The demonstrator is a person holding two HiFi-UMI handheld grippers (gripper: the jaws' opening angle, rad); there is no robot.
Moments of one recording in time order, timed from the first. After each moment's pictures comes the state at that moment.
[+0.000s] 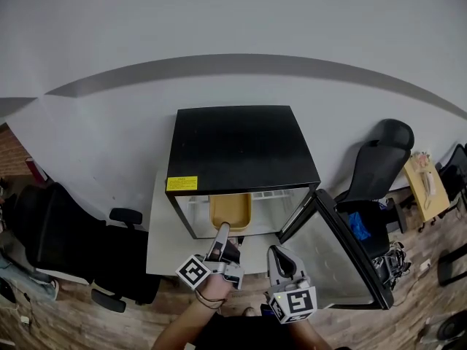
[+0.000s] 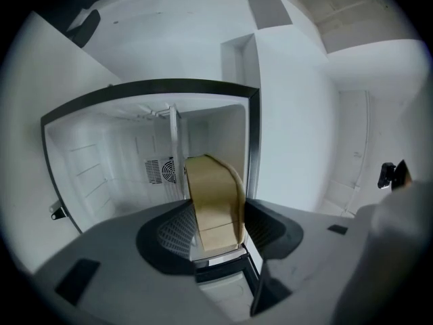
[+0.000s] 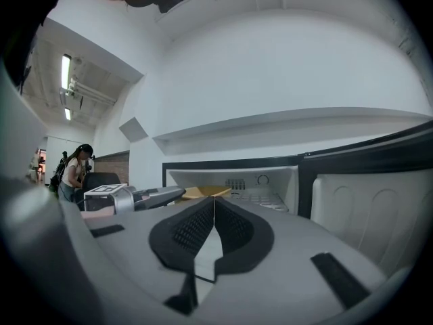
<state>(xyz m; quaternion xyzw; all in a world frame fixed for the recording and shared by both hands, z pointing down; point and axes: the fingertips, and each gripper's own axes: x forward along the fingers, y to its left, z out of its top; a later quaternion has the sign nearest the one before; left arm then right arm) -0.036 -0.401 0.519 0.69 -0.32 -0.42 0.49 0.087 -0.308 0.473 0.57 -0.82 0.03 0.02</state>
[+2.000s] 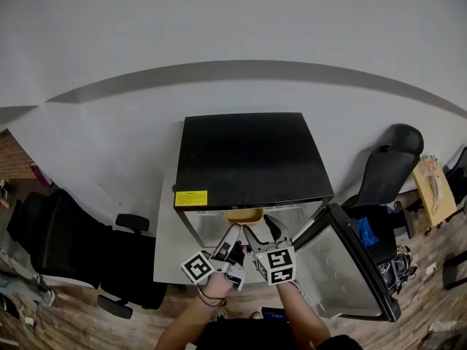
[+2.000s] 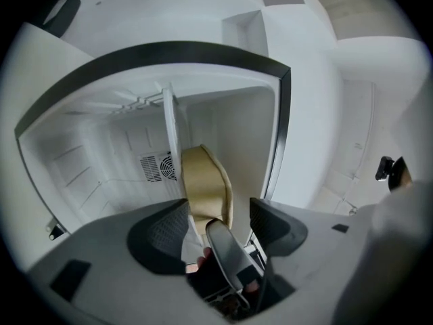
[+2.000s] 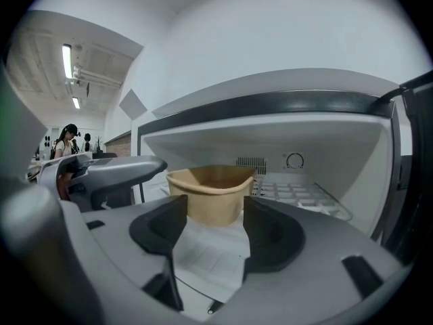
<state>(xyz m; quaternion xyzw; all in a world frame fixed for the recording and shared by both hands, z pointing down) -0.031 -0.445 0.530 0.72 -0.28 -0.37 0.52 0.032 -0.455 0.532 0.52 -0.85 0.05 0.10</state>
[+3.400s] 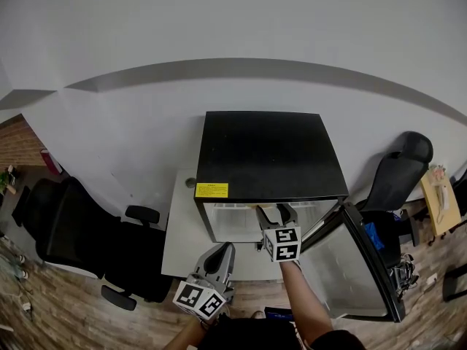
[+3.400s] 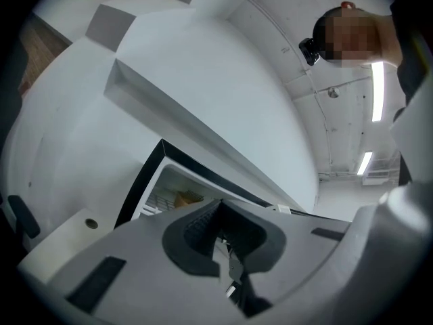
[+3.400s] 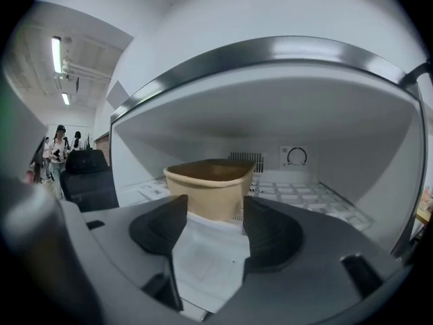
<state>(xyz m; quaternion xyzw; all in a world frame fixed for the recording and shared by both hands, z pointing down) -0.091 -0.355 0.468 0.86 -0.45 -0.17 0.14 0.026 -0.504 0.543 0.55 -0.83 0.07 0.11</state>
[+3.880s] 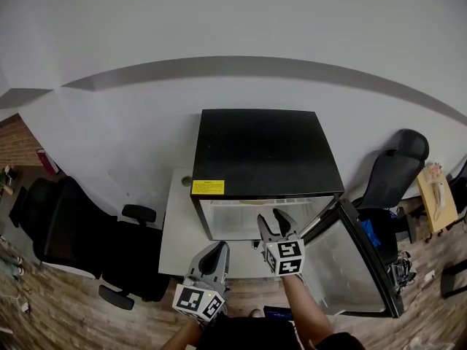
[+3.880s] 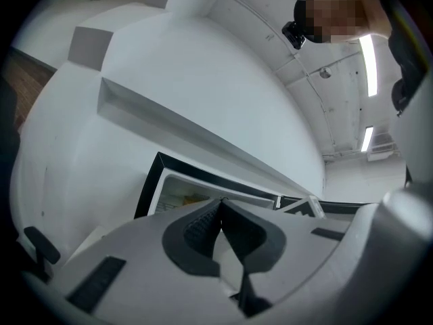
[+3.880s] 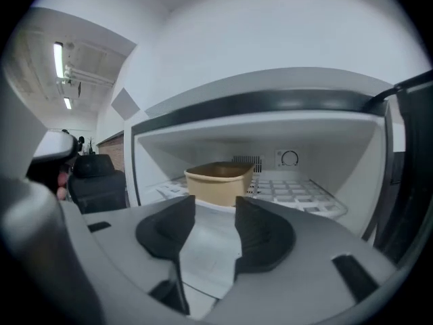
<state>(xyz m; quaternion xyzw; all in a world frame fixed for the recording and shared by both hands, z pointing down) -0.095 -0.346 0.461 0.86 -0.49 -0.12 0.08 0.030 -0.455 0.530 0.54 -0.83 0.07 0.10</state>
